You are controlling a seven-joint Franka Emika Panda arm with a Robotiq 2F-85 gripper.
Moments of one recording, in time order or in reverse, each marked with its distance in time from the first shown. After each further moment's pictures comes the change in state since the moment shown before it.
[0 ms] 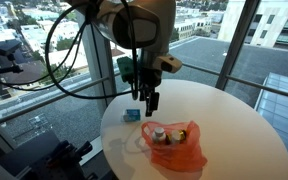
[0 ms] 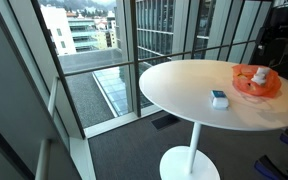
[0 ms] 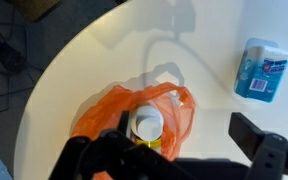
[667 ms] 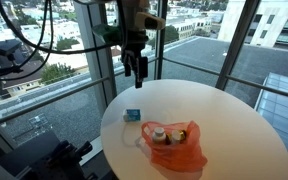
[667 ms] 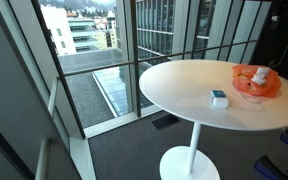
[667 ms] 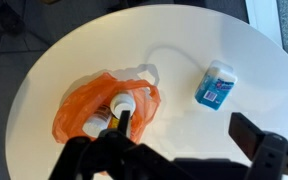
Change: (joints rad) arm 0.037 -0.235 0.062 0.000 -0.026 -0.157 -0.116
